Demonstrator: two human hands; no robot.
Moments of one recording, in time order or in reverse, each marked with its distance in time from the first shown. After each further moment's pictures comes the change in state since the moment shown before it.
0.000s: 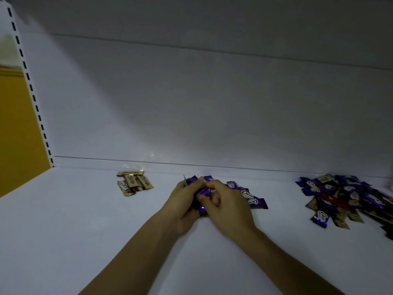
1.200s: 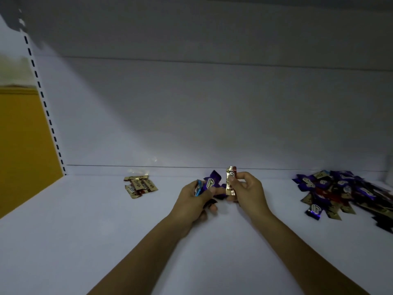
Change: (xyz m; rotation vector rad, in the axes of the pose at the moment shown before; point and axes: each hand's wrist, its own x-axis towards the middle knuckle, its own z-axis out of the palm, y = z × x) left_hand -0.016 -0.008 0.007 0.471 -0.068 0.286; right_hand 0.012 0.022 -0.029 0.671 0.151 0.428
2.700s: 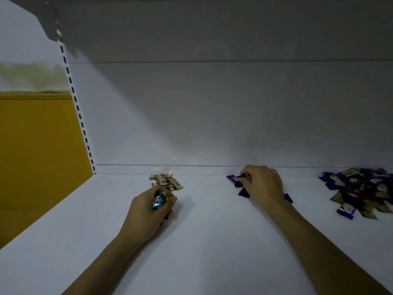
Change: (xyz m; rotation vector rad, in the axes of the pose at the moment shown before) left_hand -0.063 0.009 -0.132 0.680 0.323 0.216; right_hand 0.032 0.007 0.023 -1.049 0.023 -0.363
